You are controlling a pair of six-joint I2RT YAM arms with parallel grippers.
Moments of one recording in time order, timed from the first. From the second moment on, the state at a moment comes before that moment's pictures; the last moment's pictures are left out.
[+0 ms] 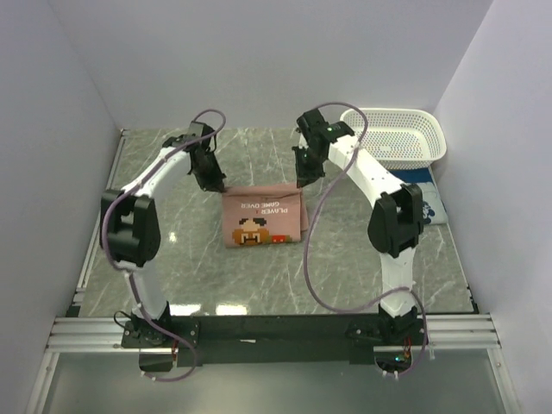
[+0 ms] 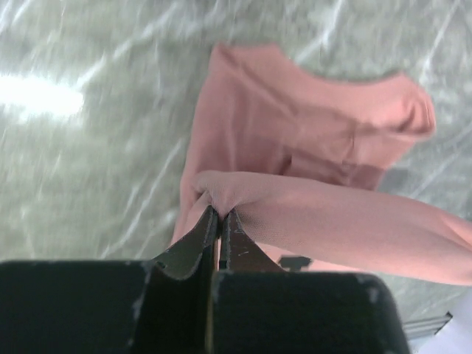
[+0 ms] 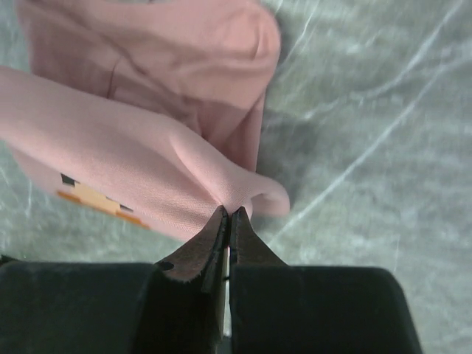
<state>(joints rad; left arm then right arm) -0.25 1.85 1.55 -0.83 0.10 -0.67 0.47 2.03 1.93 -1.07 -0.10 0.34</state>
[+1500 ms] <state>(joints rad) -0.15 2.12 1.44 -0.20 0.42 -0.70 0.27 2.31 1.58 -0.02 -0.80 0.62</state>
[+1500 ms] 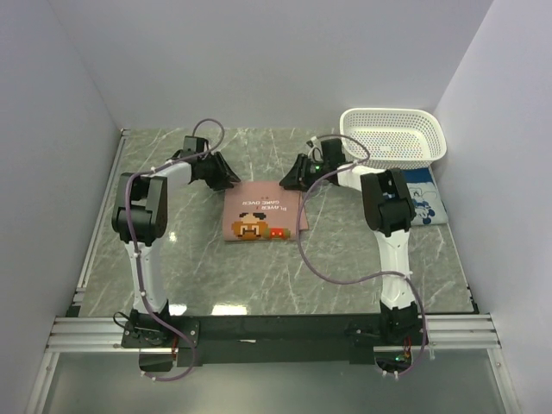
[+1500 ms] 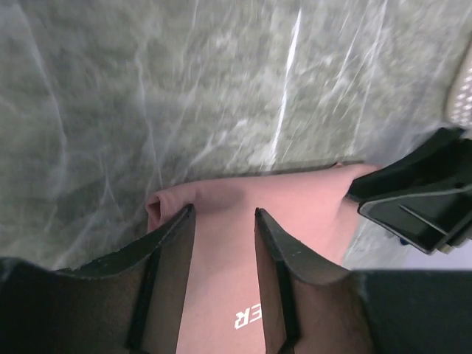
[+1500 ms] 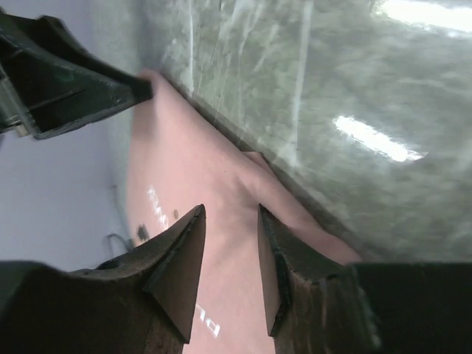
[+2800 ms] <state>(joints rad) -0.30 1.51 0.68 -0.09 0.30 -0.80 0.44 2.05 0.86 0.53 -1.00 0.84</state>
